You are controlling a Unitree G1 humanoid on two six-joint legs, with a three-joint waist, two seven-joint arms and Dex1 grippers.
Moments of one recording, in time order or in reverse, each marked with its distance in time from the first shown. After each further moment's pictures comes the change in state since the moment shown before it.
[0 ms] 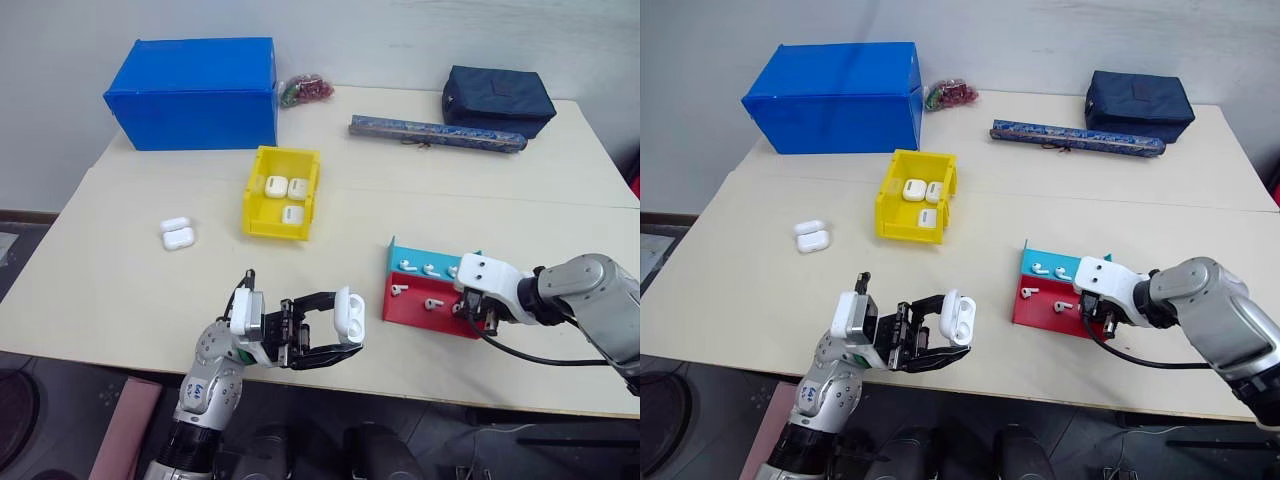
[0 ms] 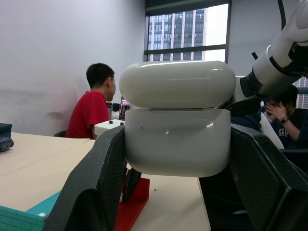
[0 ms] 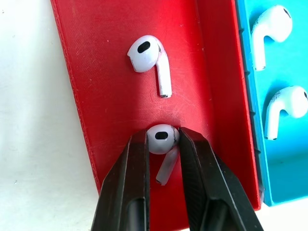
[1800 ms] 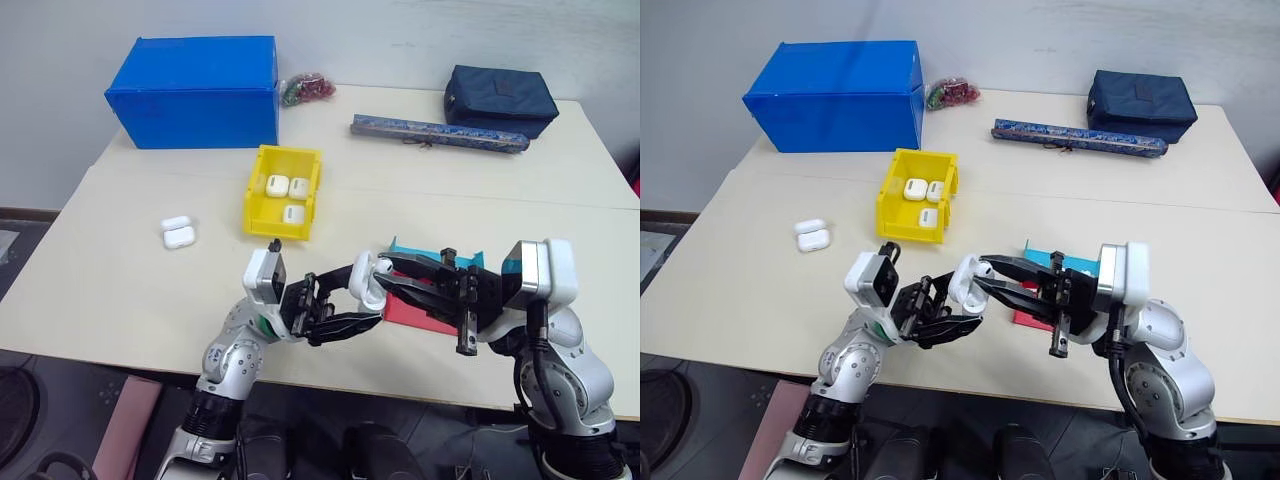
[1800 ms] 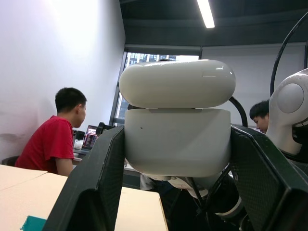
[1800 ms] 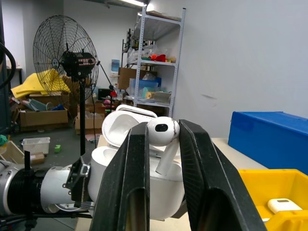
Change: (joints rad) left arm -0.160 -0.103 -0.001 0.033 -0.144 0.255 0.009; right arm 0.235 0.650 -0.332 -0.247 0.648 -0.593 -0.066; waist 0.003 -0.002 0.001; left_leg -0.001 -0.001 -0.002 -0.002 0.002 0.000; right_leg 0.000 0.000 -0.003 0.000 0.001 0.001
